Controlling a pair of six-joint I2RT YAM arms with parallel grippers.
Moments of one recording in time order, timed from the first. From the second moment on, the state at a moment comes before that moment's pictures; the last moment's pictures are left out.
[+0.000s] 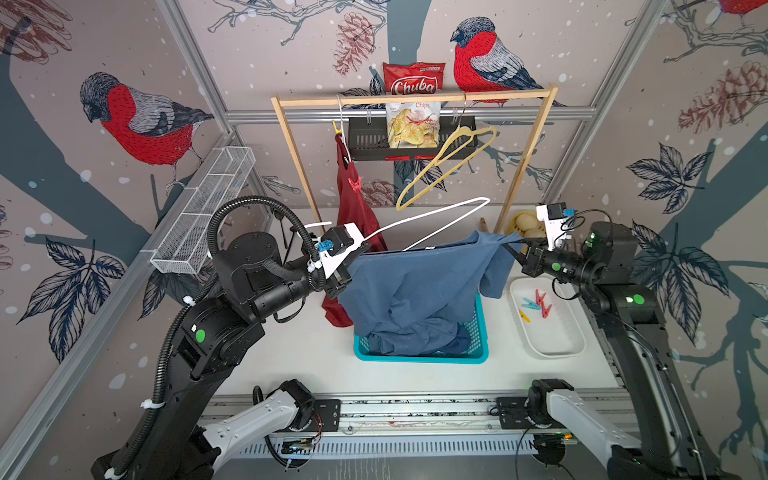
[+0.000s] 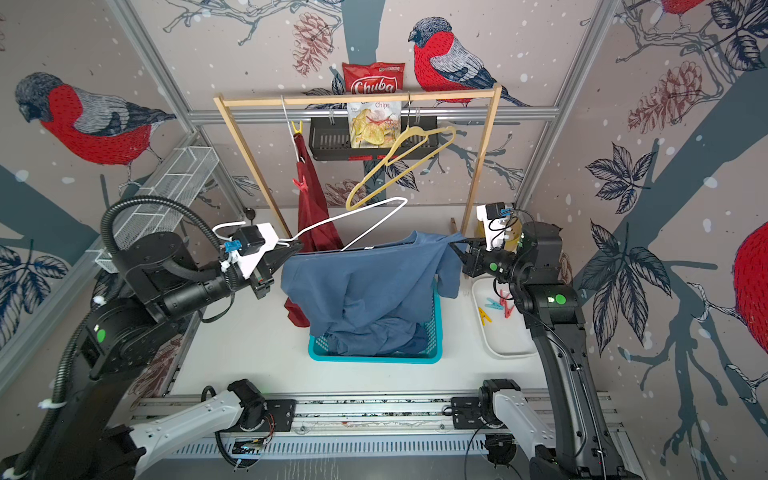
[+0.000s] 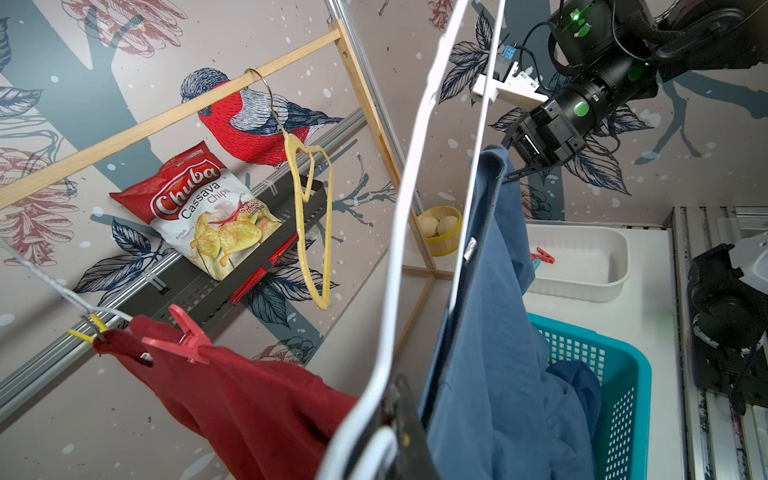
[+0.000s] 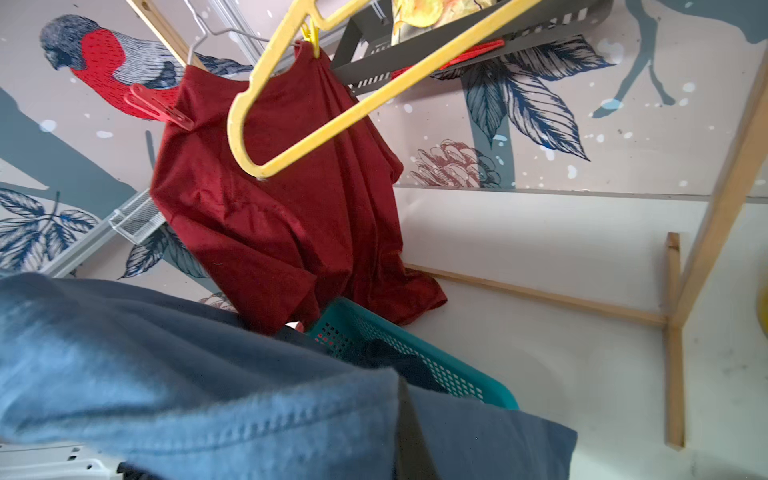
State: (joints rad) left arm -0.66 0.93 1.54 -0.74 0.23 0.44; right arm 0.09 0.93 1.20 -0.63 -0.71 0.18
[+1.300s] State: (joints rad) left arm -0.87 1.40 2.02 -1.05 0.04 0.50; right arm 0.09 0.98 0.75 -0.45 -0.73 0.26
